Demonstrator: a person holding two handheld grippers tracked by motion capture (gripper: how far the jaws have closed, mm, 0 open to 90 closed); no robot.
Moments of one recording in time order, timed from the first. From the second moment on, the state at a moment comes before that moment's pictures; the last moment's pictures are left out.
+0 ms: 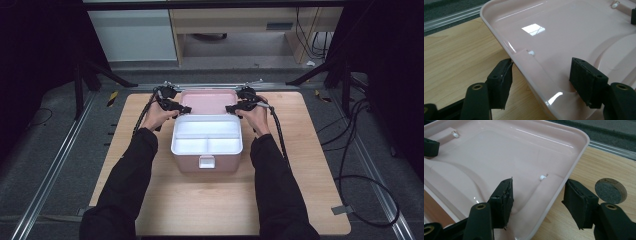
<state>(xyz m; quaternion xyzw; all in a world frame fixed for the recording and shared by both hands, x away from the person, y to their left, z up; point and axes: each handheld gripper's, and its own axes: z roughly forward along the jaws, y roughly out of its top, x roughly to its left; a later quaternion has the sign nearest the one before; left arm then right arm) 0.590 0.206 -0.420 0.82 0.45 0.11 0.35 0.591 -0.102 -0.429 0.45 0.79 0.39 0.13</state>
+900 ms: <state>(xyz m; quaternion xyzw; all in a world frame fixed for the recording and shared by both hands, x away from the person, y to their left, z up) 0.569 0.218 -0.375 0.79 0.43 0.15 0.40 0.575 -0.106 -0.387 0.44 0.77 0.43 0.18</state>
